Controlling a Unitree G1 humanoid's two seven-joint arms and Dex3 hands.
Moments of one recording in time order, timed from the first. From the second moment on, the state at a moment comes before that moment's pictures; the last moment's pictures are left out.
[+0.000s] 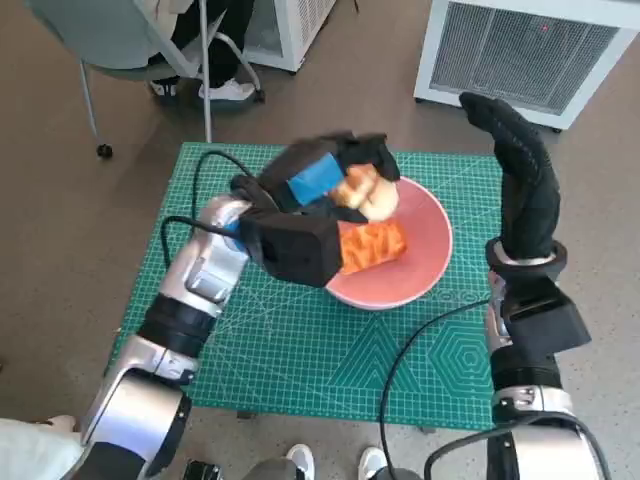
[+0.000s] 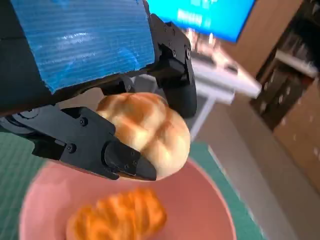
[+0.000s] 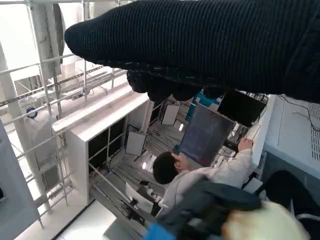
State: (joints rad) left arm -0.95 0.25 -0.33 0.68 0.41 -0.27 -0.36; right arm -0.80 -0.19 -0.14 0.93 0.00 -1.16 0.08
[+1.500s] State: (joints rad) left arm -0.81 0.12 -0.04 0.59 0.01 -0.48 -0.29; right arm -0.79 -0.21 -0.13 0.87 0.02 -1.14 0.08
